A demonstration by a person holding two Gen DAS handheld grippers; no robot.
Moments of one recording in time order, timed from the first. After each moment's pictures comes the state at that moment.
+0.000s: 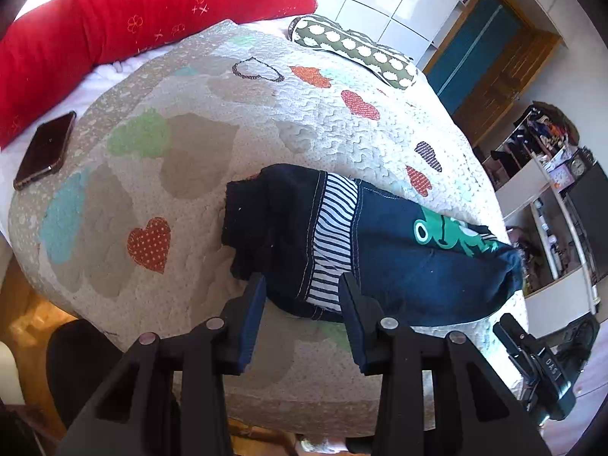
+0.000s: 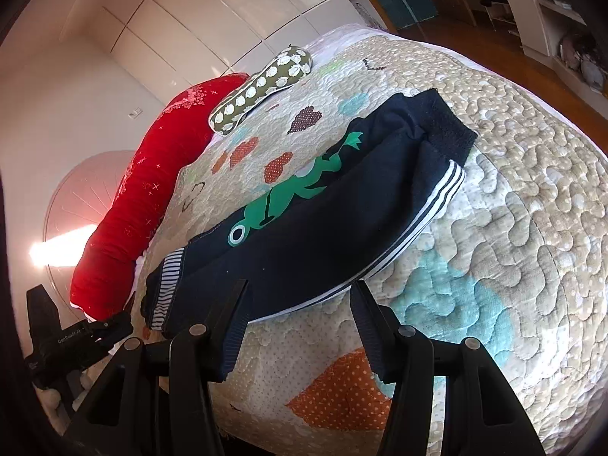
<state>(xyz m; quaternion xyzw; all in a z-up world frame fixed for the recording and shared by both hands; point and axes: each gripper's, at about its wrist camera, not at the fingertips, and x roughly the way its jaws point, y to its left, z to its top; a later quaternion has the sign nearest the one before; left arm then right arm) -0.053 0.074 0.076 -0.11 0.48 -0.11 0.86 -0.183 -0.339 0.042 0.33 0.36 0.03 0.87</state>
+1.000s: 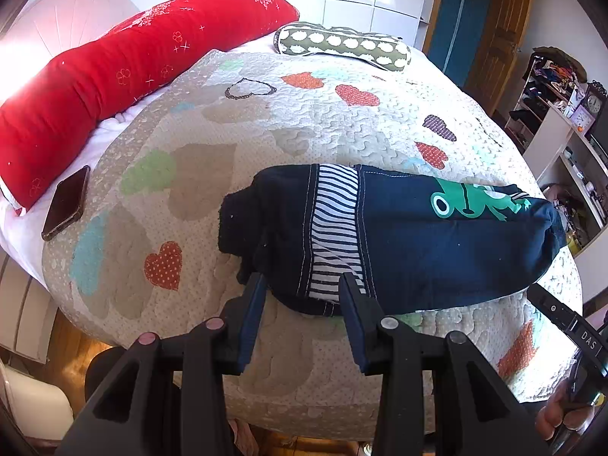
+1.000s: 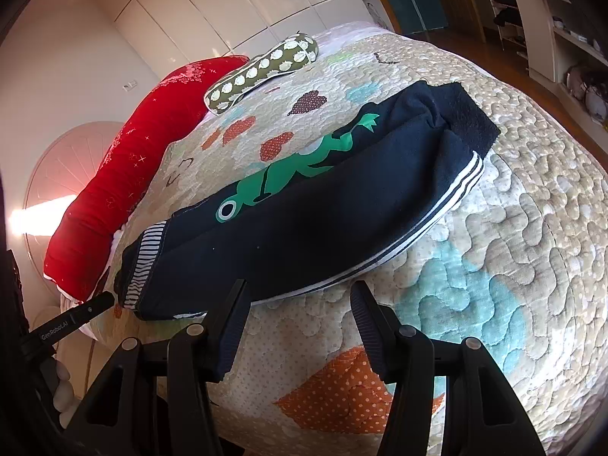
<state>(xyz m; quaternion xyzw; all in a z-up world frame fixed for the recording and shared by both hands) -0.062 0.044 0.073 0.00 0.46 -0.08 0.89 -0.144 -0.318 0.021 0.27 0.38 0.02 0.88</state>
